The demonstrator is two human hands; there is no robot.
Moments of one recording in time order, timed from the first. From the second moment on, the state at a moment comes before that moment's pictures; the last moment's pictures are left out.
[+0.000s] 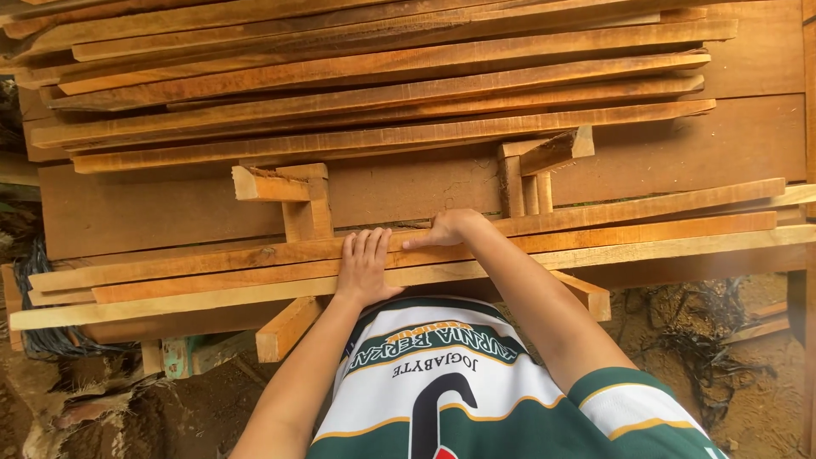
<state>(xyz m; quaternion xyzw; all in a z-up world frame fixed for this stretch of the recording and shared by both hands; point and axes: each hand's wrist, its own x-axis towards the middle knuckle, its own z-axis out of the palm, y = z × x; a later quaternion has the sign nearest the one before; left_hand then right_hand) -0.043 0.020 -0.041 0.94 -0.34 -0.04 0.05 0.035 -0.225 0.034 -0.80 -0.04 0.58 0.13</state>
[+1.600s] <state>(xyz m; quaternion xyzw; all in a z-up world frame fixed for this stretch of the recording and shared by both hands) 0.017 -0.009 0.016 0.91 -0.21 -0.35 0.08 -0.035 -0.229 0.016 -0.95 -0.22 -0.10 0.21</state>
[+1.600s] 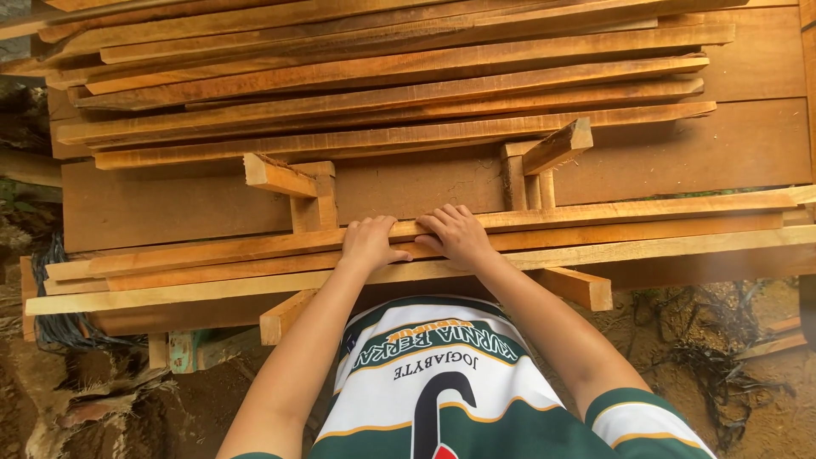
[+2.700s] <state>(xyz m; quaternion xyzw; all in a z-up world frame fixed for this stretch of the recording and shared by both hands) -0.046 -0.003 -0.014 0.95 -0.28 -0.13 0.05 0.021 -0.216 0.076 -0.90 0.00 0.42 0.09</state>
